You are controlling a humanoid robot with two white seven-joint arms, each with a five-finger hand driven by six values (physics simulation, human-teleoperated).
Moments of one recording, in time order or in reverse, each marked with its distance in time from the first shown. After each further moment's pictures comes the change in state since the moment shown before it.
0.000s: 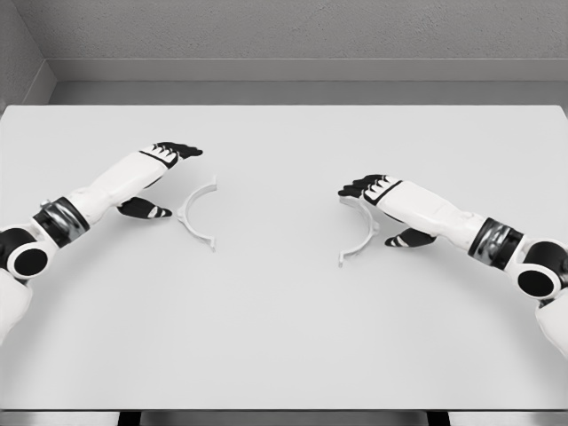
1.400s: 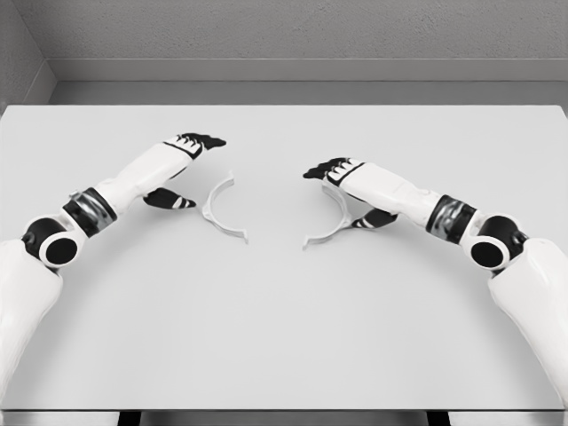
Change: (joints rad) left arm -0.052 -0.101 0.004 0.055 -0.056 0.000 -0.001; right arm -0.147 0.141 0.075 0.151 0.051 0.000 0.002
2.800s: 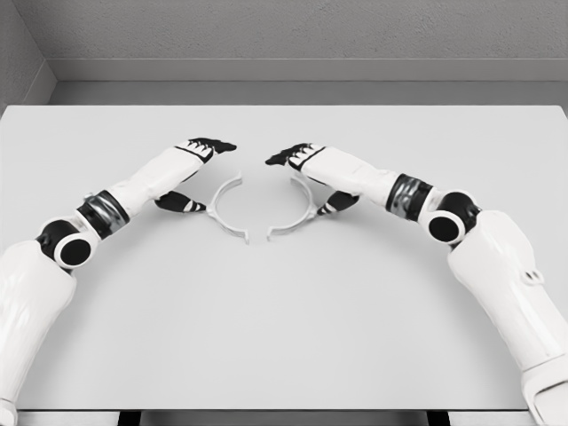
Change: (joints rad) left arm -0.008 -0.043 -0.004 0.023 -0.024 0.000 0.000; right arm -0.143 0.124 0.086 0.147 0.022 0.000 -0.006
